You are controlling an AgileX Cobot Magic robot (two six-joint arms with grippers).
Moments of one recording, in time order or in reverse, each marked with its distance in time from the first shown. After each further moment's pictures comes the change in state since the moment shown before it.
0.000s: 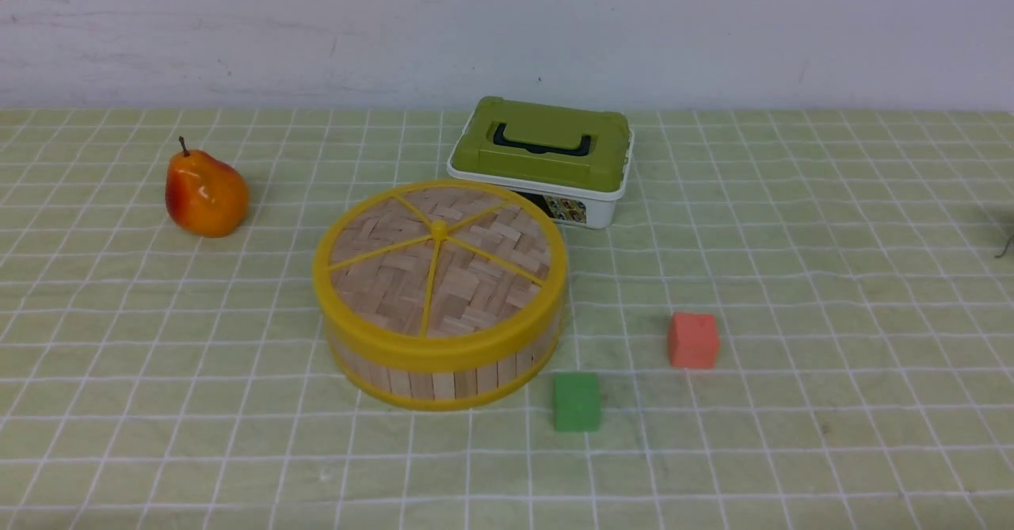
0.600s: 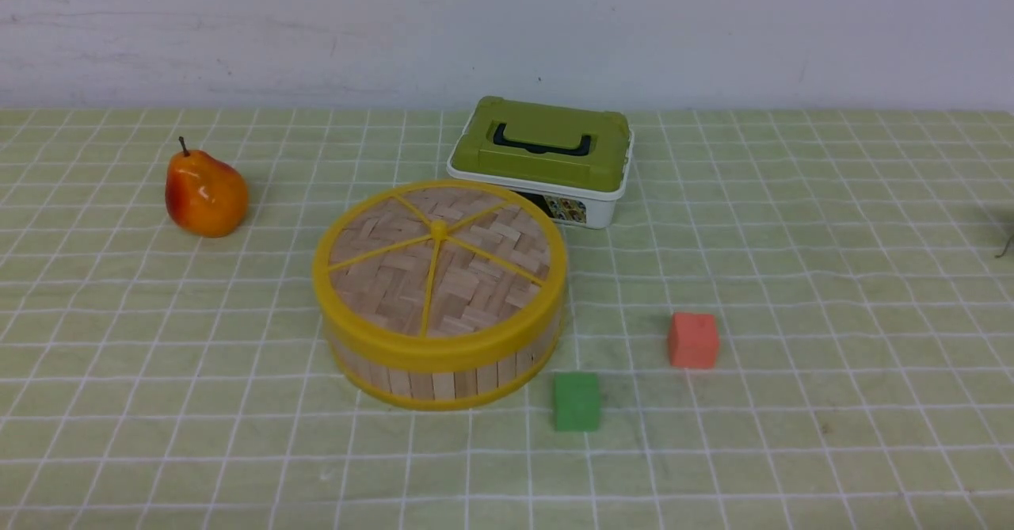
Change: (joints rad) right arm 0.000 0.000 0.000 0.000 0.000 0.000; left arm 0.000 0.000 0.000 -0.080 -0.592 -0.216
